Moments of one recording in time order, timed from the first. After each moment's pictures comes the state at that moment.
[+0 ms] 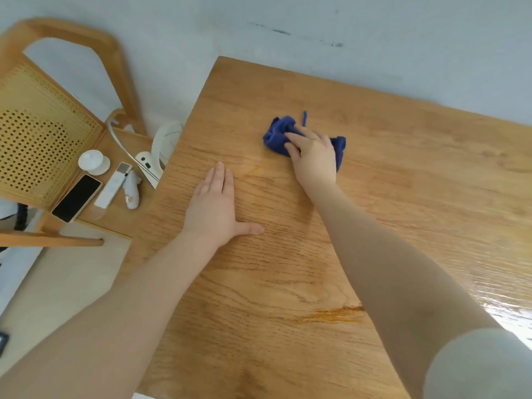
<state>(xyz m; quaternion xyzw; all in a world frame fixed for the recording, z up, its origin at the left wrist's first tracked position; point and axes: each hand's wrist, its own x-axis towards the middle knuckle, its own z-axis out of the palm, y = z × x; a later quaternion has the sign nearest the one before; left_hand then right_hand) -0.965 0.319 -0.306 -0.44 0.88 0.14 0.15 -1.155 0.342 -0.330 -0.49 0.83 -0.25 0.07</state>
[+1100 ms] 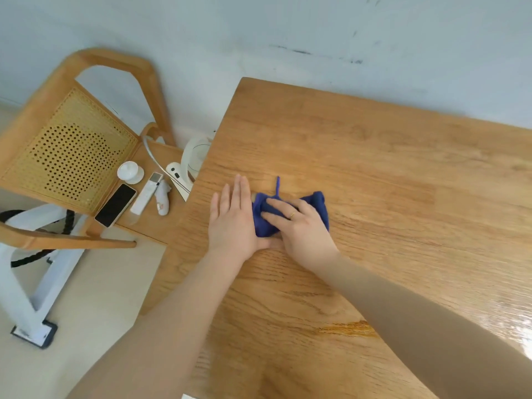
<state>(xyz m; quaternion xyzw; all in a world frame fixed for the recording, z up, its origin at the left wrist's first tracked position) -0.960 0.328 -0.299 -0.50 0.85 0.14 0.09 -1.085 0.402 -0.345 -0.71 0.67 -0.21 0.08</state>
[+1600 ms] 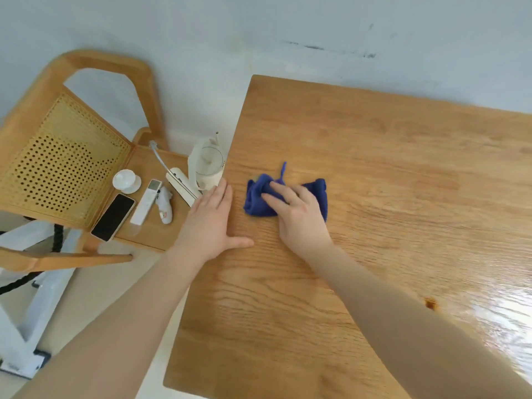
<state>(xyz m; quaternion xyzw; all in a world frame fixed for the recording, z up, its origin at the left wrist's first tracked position) -0.875 0.253 -0.297 -0.38 0.90 0.17 0.13 -1.027 0.353 -0.342 -0.62 0.75 -0.23 0.03</state>
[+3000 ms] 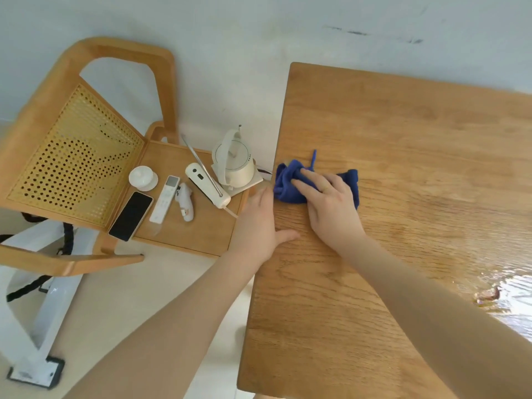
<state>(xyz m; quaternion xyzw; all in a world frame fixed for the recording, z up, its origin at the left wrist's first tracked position) -0.845 0.244 -0.322 -0.39 0.84 0.38 -0.02 -0.982 0.319 -0.341 -0.58 0.79 -0.20 -0.02</state>
